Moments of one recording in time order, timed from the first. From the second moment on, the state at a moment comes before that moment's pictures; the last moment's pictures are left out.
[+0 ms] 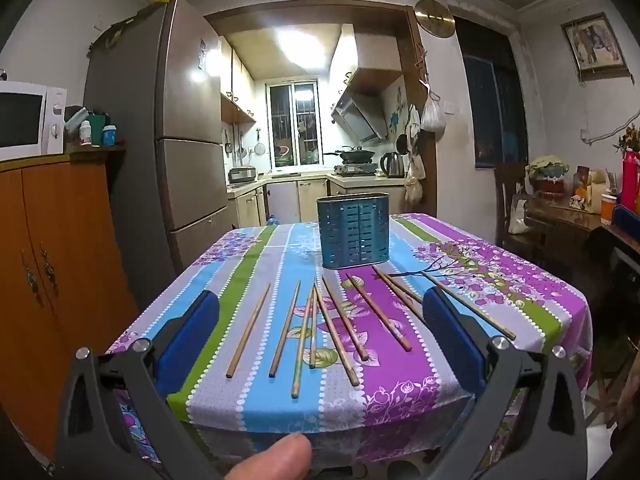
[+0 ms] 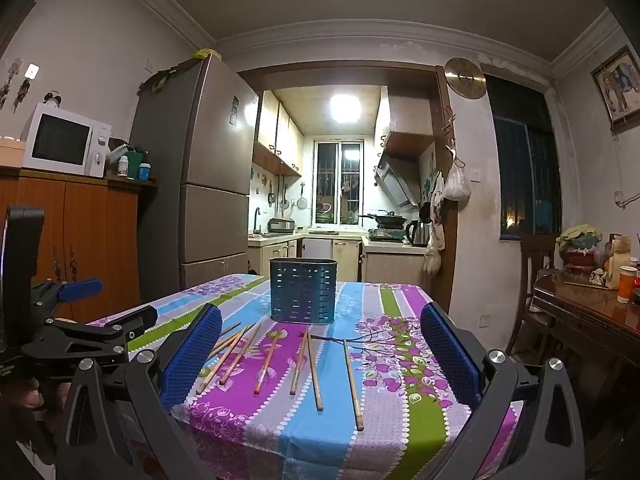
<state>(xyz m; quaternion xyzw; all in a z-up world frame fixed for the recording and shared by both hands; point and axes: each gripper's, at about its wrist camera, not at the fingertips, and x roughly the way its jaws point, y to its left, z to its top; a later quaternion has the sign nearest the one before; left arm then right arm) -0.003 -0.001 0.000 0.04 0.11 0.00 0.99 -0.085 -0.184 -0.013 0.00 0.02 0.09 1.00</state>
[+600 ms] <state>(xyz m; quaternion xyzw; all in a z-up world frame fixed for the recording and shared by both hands) 0.025 0.069 -0.013 0.03 0.15 0.08 0.98 -0.068 -0.185 -0.027 0.00 0.05 0.10 0.99</state>
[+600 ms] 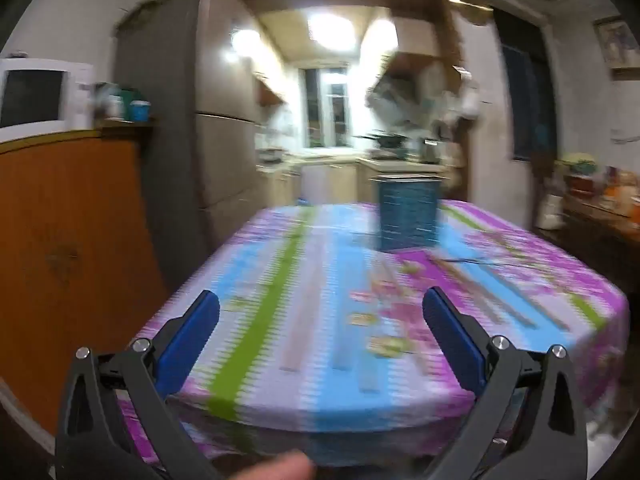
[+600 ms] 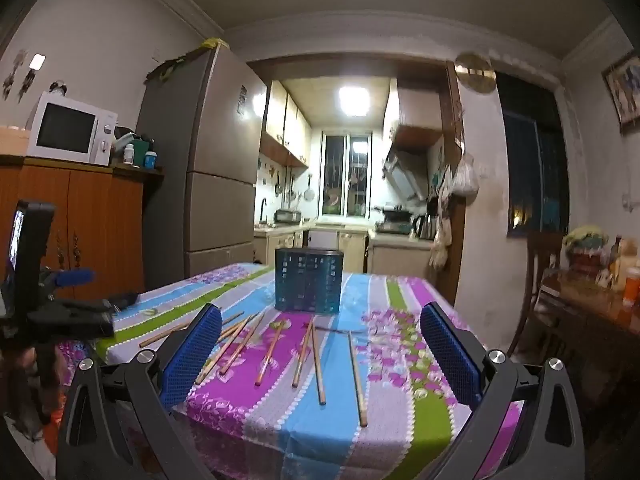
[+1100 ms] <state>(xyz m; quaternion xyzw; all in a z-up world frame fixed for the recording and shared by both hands) 0.038 0.074 -0.068 0.03 0.23 -0.06 0.97 -0.032 -0.175 -0.058 -0.02 0.10 0.11 0.99</state>
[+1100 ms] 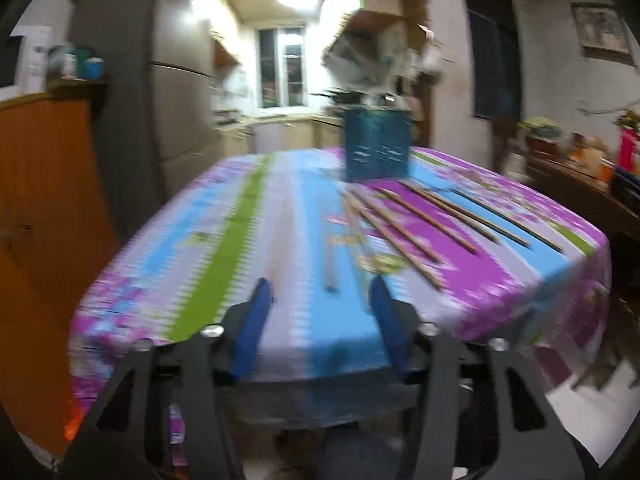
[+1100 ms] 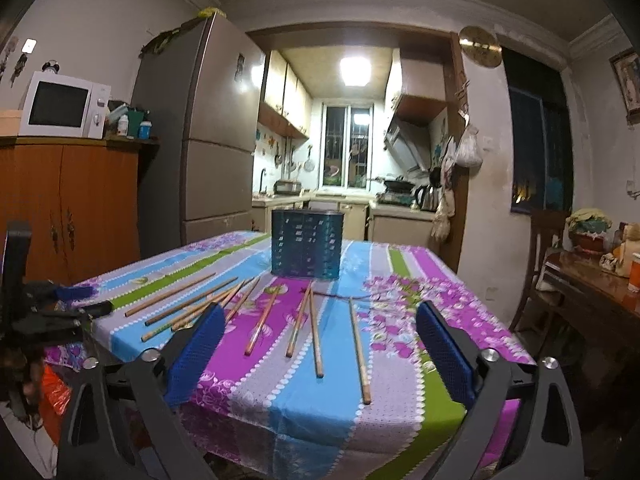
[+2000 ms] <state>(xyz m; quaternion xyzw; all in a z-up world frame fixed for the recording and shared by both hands) 0.072 0.053 -0.105 0.05 0.25 -0.08 0.96 0.053 -0.136 -0.118 -0.01 0.22 0.15 0.96</state>
